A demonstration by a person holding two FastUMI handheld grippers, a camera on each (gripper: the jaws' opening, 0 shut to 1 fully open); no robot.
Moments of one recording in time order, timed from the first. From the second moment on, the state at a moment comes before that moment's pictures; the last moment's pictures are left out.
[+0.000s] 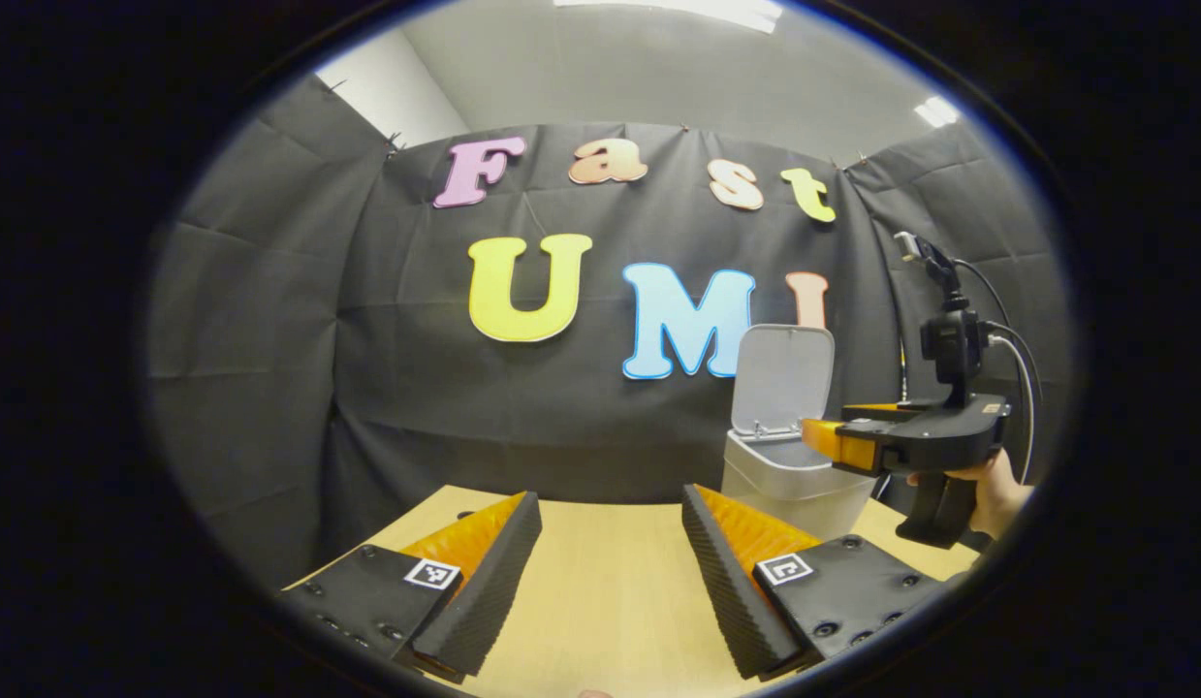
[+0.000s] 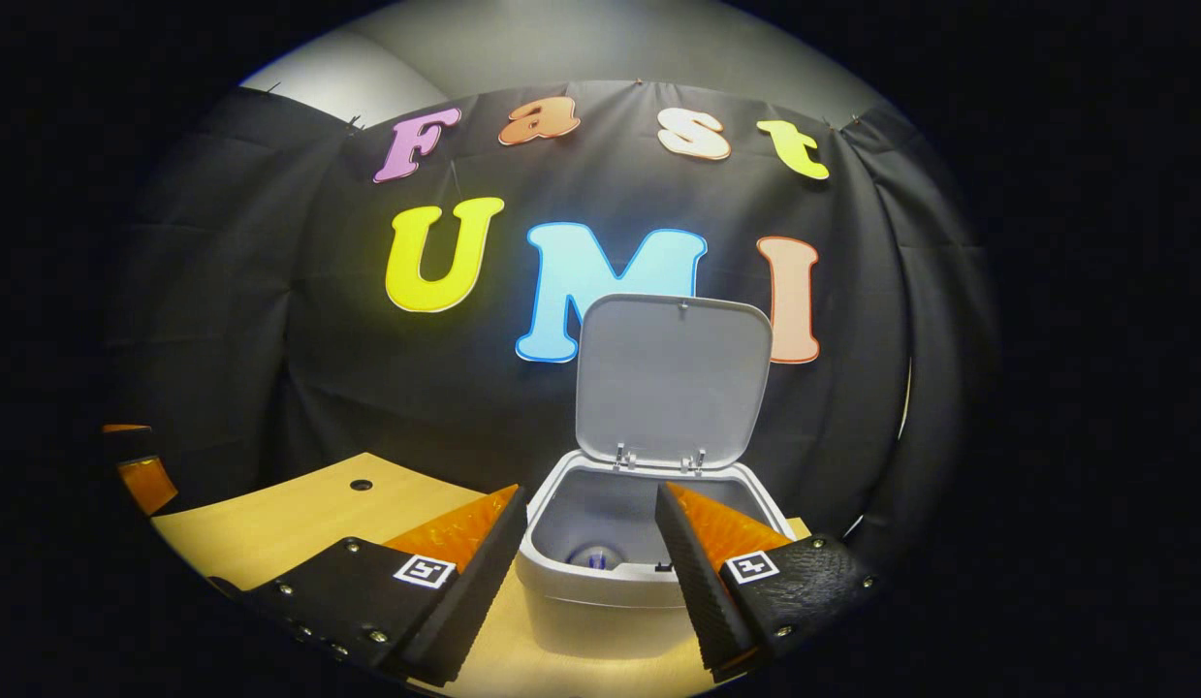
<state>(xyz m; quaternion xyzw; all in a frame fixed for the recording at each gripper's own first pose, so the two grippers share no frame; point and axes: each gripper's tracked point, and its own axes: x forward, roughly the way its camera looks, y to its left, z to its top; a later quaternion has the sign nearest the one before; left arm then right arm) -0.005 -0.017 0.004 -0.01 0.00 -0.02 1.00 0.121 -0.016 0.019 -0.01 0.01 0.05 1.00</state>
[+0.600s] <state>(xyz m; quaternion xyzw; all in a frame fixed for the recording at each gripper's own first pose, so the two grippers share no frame) -0.006 -0.028 0.007 0.00 -0.01 -0.03 1.00 0.125 -0.039 0.065 -0.01 -0.03 0.03 1.00</state>
